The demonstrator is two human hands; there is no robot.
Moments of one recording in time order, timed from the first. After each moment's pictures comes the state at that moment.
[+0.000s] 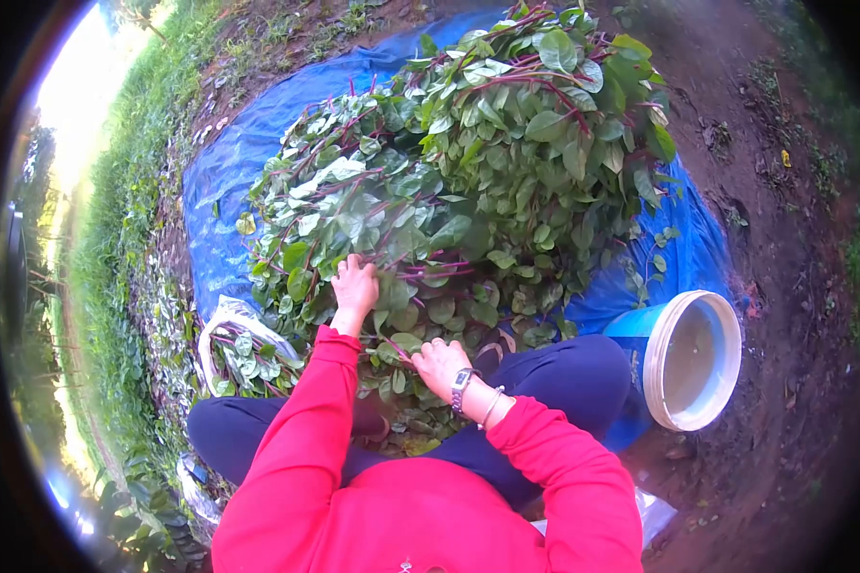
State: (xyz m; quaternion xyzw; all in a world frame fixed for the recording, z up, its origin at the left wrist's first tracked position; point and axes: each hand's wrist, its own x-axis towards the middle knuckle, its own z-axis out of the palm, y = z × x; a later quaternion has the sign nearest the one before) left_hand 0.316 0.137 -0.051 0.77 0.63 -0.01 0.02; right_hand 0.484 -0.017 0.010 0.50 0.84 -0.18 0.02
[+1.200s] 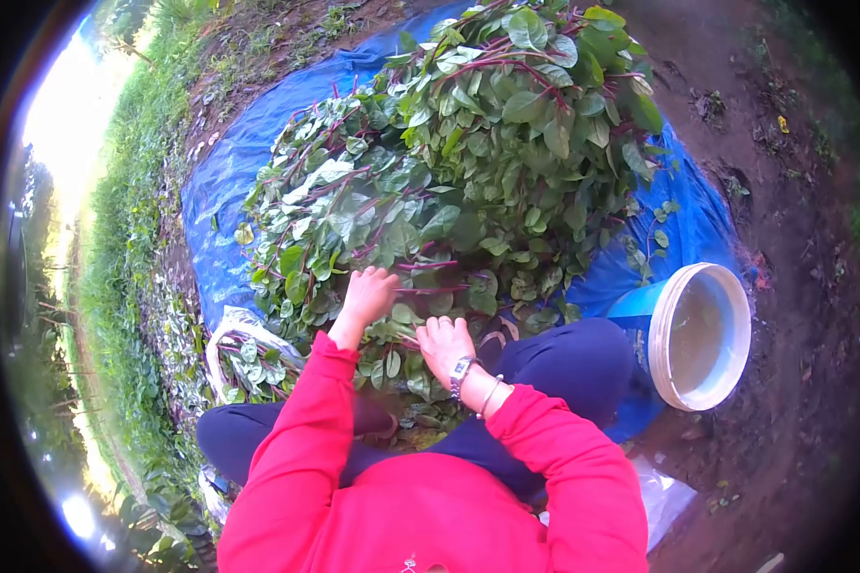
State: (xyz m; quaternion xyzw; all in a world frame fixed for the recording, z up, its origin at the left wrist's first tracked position) left_hand 0.333 0.122 -0.041 0.90 0.42 -0.05 0.05; right_hand 0.488 -0.015 0.006 0.60 0.80 -0.03 -0.01
